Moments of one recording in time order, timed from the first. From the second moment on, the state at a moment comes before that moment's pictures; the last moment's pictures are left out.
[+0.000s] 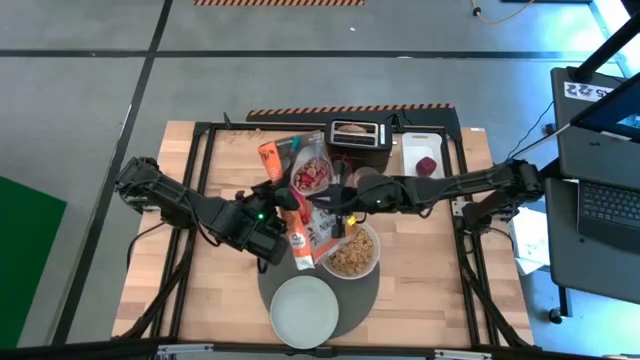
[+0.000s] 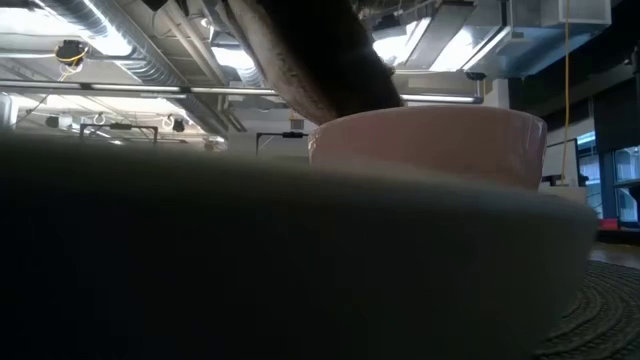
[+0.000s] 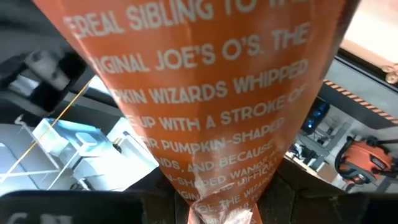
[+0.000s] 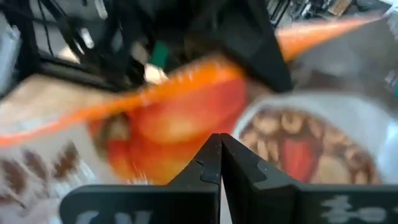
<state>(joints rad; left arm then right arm) -0.41 1.60 1.51 -1.25 -1.32 1.07 0.14 1.57 1.28 0.02 0.22 -0.27</state>
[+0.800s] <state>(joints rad) -0.45 1.60 1.51 -1.25 -1.32 1.05 0.15 1.59 1.29 0.07 0.24 -0.27</state>
